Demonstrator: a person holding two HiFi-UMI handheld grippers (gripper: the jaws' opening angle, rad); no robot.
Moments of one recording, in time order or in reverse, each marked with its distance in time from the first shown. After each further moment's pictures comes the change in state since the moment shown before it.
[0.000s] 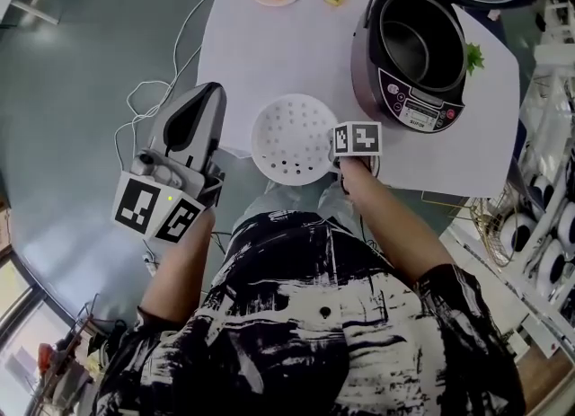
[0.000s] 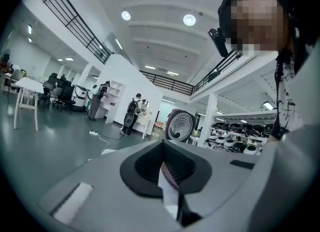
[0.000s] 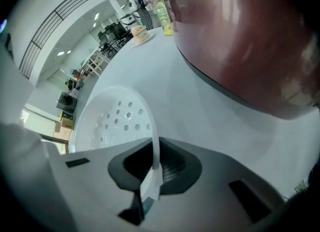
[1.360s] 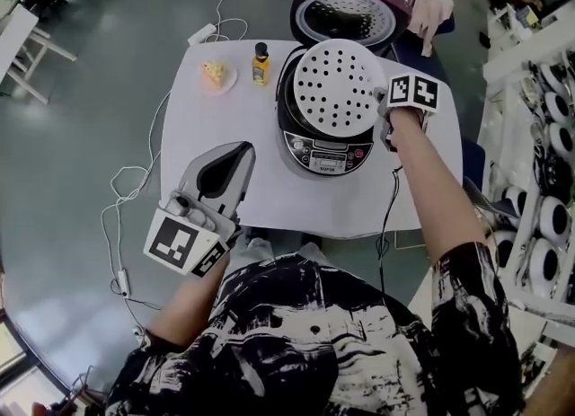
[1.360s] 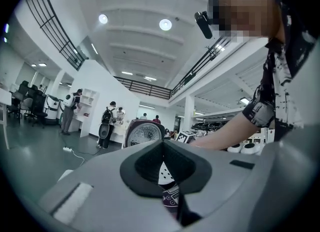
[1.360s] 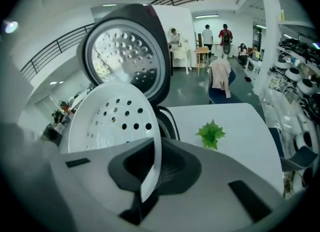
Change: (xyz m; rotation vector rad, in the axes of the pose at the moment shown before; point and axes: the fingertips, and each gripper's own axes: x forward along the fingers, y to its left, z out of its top) left arm 0.084 -0.179 0.046 0.152 -0.067 -0.228; right arm -0.296 -0.210 0.240 0.101 -0.467 -0.126
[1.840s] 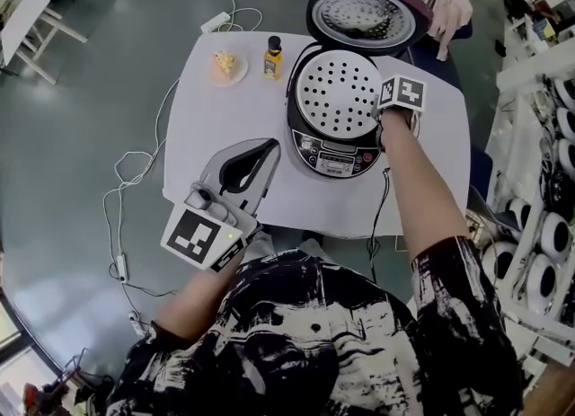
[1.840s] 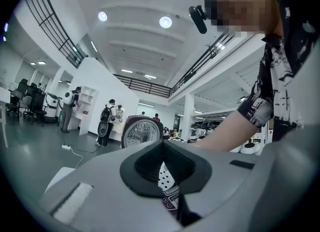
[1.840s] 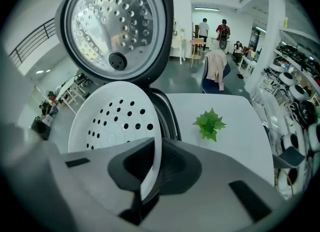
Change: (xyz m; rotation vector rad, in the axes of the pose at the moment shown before) left arm 0.022 -0.011 -0.017 -0.004 0.014 -0.008; right arm 0.058 -0.011 -0.034 -0.015 0.128 -0.136
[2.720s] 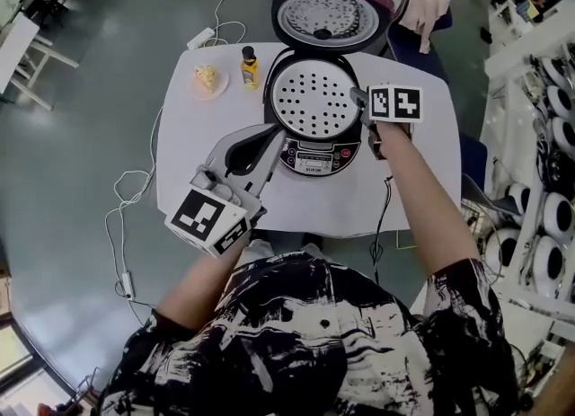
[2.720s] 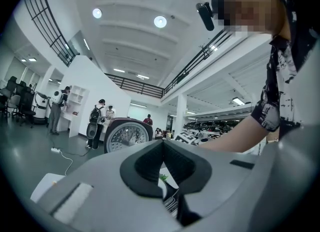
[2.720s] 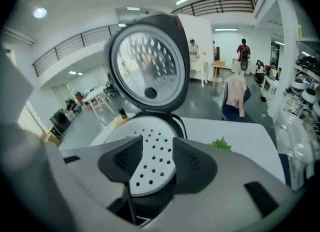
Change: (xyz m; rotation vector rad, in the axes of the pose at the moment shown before) left arm 0.056 -0.033 0.016 0.018 -0.003 -0.090; right arm -0.073 0.019 0.025 -0.185 -0.226 0.215
